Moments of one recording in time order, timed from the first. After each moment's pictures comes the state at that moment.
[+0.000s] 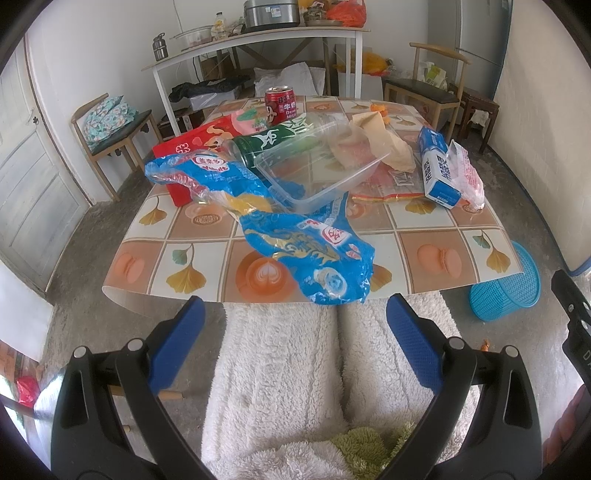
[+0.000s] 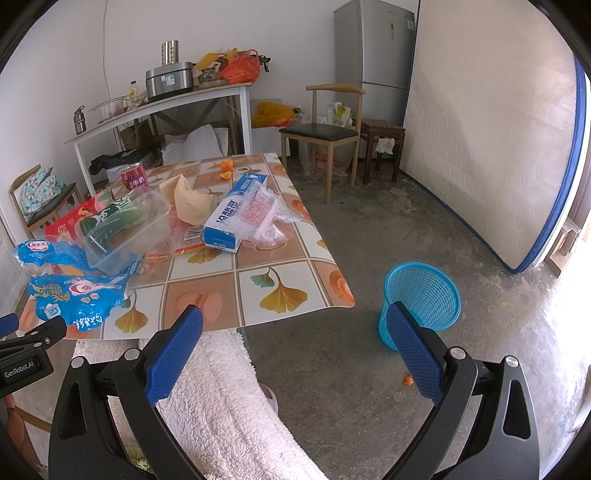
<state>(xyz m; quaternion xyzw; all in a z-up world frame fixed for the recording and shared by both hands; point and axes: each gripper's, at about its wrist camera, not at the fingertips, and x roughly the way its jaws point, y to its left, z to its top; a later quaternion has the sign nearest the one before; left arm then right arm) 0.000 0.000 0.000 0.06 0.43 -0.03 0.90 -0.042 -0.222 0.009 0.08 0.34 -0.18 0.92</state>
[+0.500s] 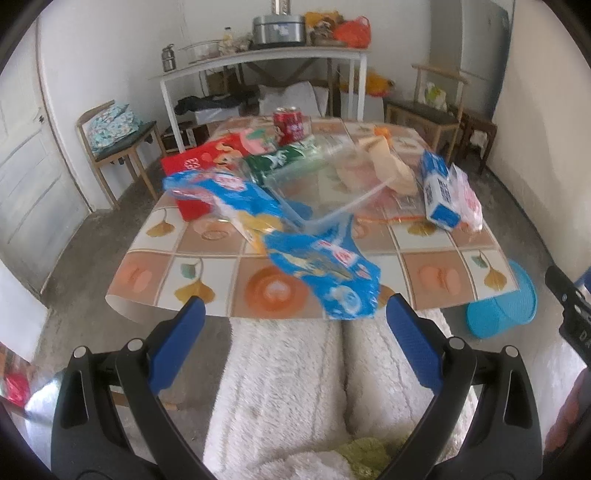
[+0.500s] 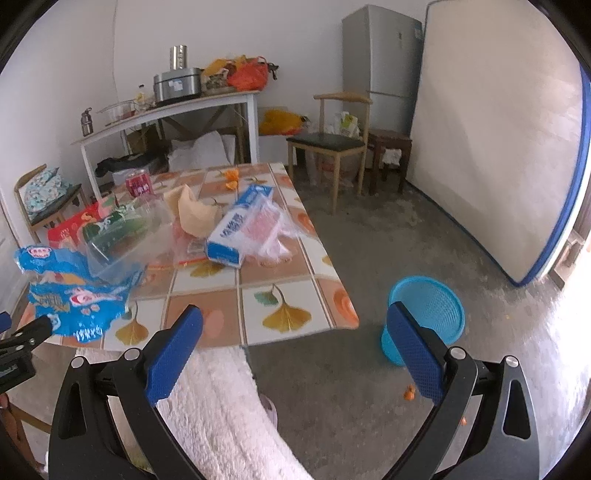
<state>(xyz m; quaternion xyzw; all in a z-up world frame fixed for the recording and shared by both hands) -0.005 0.029 0.009 0.03 0.39 -0.03 0.92 -0.033 -0.219 0.018 0.07 0.32 -0.16 0.93</state>
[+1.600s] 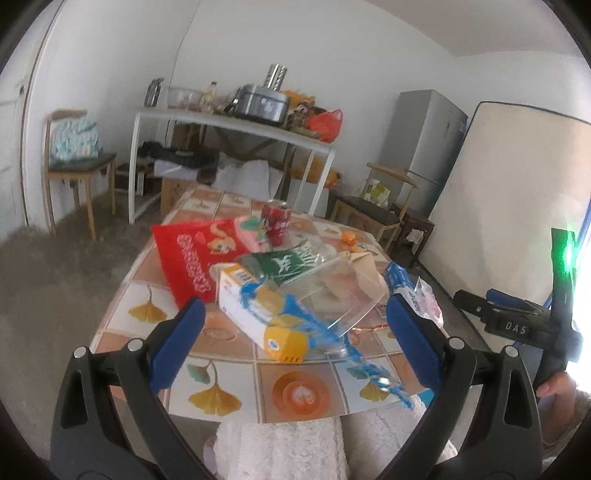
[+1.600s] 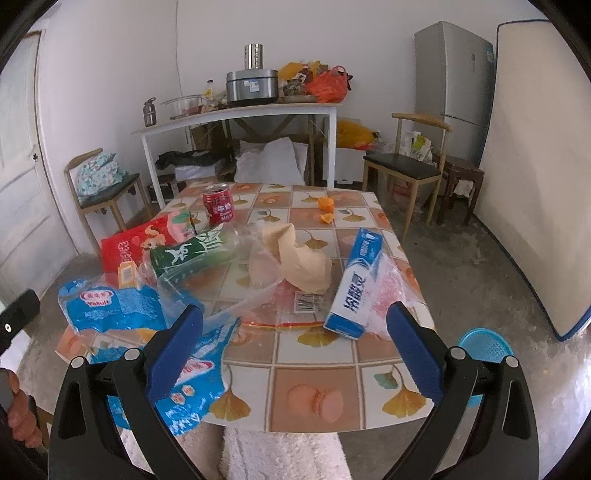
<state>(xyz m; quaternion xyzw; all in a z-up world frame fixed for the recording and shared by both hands) 0.041 0.156 0.030 -0.11 0.25 -0.17 0.95 0.074 -0.146 0.052 0.05 0.32 -0.04 0.95</state>
